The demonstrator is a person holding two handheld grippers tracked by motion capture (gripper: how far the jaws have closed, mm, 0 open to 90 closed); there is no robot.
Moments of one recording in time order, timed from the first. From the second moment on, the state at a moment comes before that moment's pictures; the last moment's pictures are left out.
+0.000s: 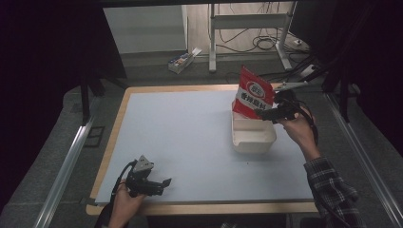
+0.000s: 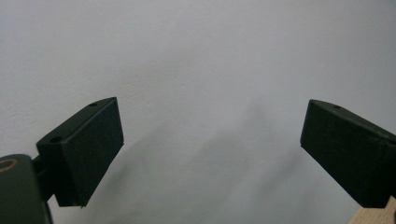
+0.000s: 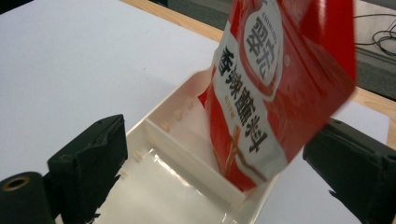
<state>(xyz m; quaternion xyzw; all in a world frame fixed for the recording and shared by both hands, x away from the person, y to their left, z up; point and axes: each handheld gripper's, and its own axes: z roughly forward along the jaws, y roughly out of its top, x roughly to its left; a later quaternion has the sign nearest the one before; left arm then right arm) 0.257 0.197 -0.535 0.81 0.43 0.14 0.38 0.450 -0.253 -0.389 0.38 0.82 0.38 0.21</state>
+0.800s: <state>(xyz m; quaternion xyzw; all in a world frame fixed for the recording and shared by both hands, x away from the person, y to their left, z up) 0.256 0.196 -0.534 0.81 0.42 0.14 0.38 0.361 -0.259 -0.417 0.36 0.83 0.39 0.18</state>
